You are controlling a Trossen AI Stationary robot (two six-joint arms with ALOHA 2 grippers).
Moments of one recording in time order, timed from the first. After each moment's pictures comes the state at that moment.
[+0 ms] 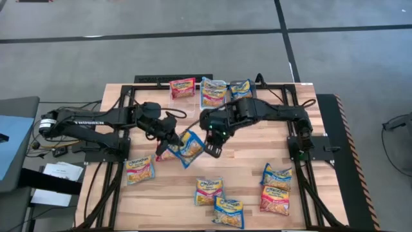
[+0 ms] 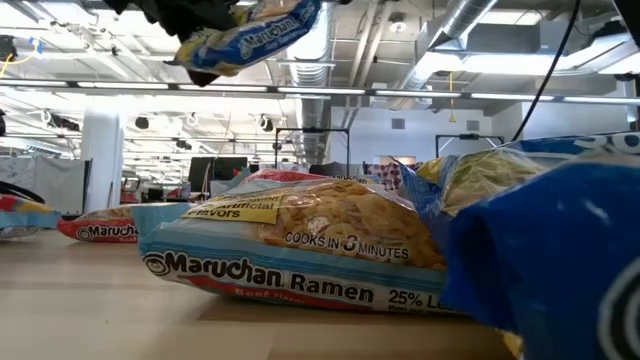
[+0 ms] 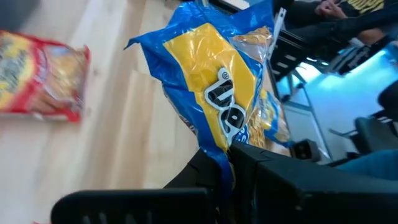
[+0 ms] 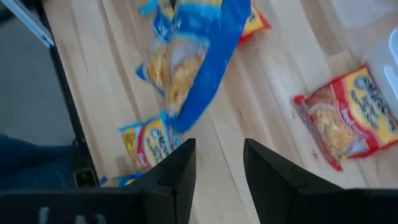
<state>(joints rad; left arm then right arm) 0.11 1.08 0.84 -0.25 0.36 -0.32 0.08 2.01 2.36 -1.41 -0.04 0.50</state>
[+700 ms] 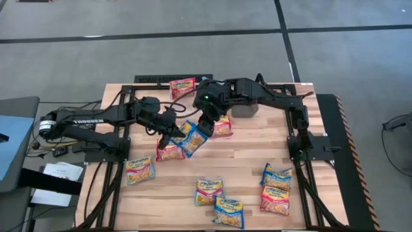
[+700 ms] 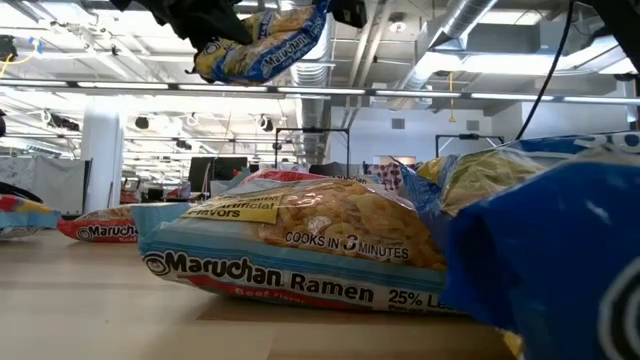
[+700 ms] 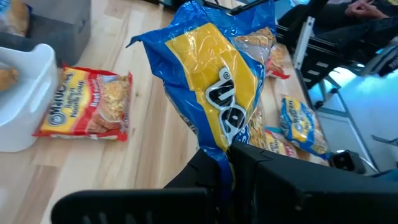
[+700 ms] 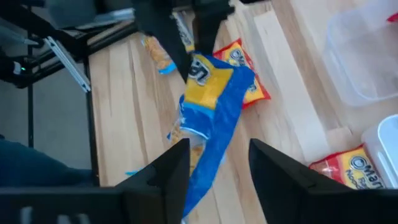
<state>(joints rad) 0.17 1.08 0.87 -0.26 0.28 -0.20 -0.10 2.02 2.35 -1.22 -0.21 0.31</state>
